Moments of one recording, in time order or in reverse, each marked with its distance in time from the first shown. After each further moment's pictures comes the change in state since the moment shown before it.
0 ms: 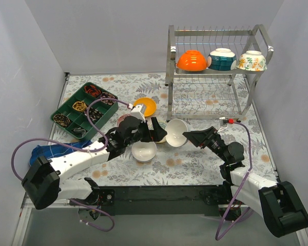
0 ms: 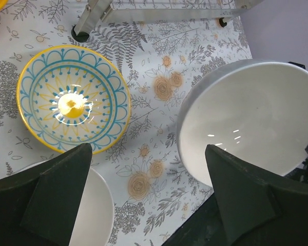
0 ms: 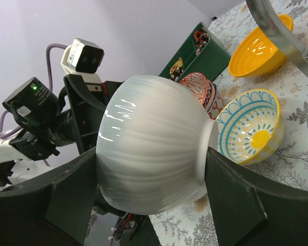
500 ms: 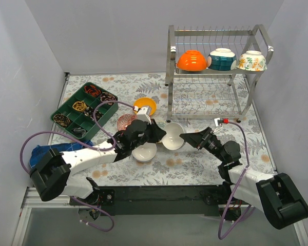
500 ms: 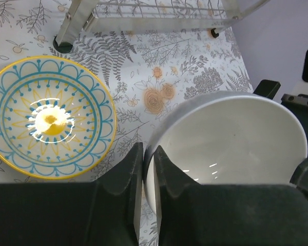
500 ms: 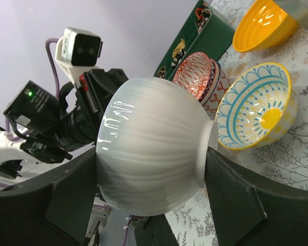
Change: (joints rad) left arm -0.088 0.134 -0.012 0.211 -0.103 -0.055; right arm 0.056 0.072 0.000 0.023 -0.003 0.059
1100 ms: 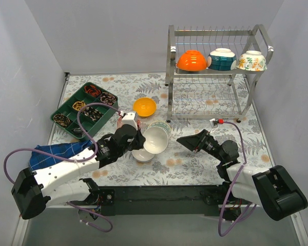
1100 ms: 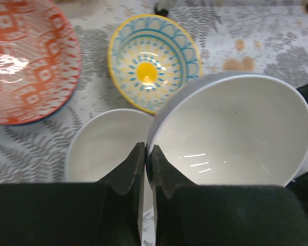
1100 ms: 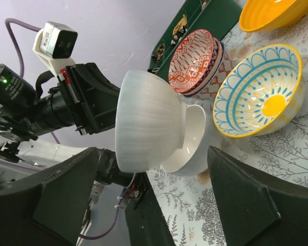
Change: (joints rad) left arm -0.017 -0.270 -0.022 -0.449 -0.166 0.091; right arm 0.020 0.104 0.001 0.064 -0.071 -0.045
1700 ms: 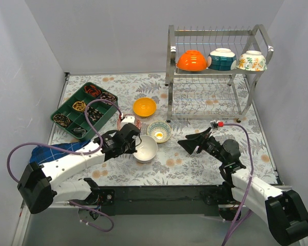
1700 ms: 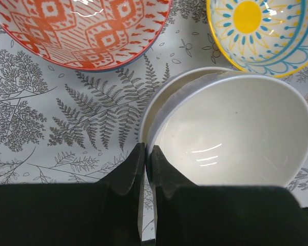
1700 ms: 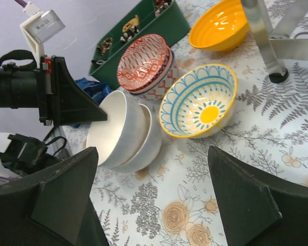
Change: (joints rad) left arm 0.053 0.085 0.094 -0.410 -0.077 0.008; right arm -0.002 -0.281 0.027 -0.416 0.076 -0.422
